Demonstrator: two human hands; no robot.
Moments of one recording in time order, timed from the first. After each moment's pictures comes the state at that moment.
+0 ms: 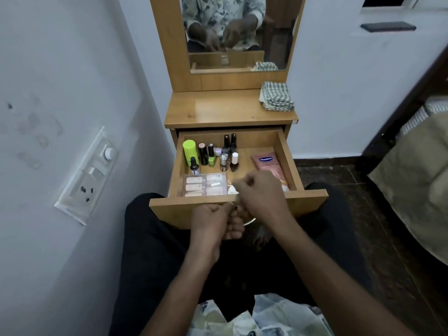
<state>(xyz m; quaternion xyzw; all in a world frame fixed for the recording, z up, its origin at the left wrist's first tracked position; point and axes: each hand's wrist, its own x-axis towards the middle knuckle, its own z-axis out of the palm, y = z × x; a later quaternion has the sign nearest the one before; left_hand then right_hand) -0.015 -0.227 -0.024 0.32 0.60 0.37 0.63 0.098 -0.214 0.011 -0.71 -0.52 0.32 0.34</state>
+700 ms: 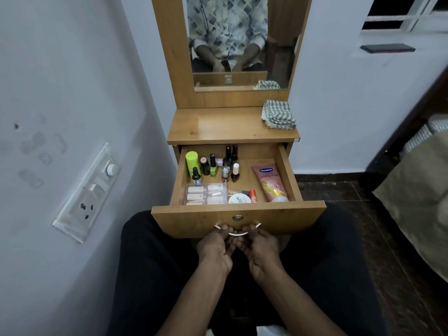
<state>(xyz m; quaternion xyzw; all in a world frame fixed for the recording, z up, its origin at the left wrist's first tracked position) 0.001 -0.195 -0.103 0.01 0.57 0.45 0.69 0.082 -0.225 -0.093 -0.56 -0.01 0.56 0.61</state>
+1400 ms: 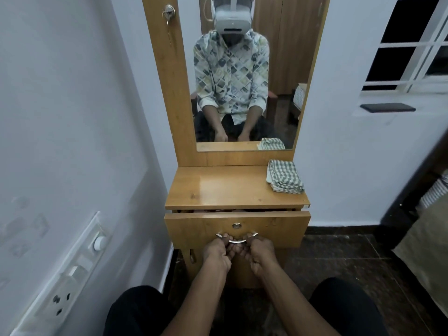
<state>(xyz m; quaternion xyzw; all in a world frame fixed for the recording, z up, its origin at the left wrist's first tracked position) 0.032 -0.023 -0.069 0.07 0.58 0.45 0.68 0.121 -0.042 -0.081 -0.57 -0.07 0.57 0.59</state>
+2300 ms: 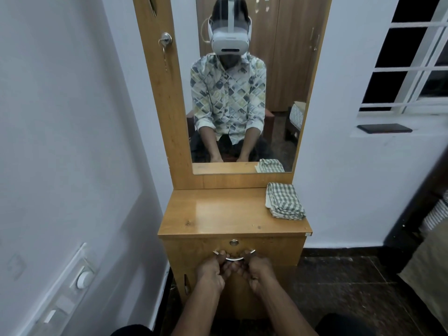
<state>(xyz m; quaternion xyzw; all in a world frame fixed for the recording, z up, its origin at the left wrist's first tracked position) 0.032 0.020 -0.081 0.08 0.56 0.45 0.69 0.133 -0.001 -0.080 -0.57 -0.06 0.59 0.57</state>
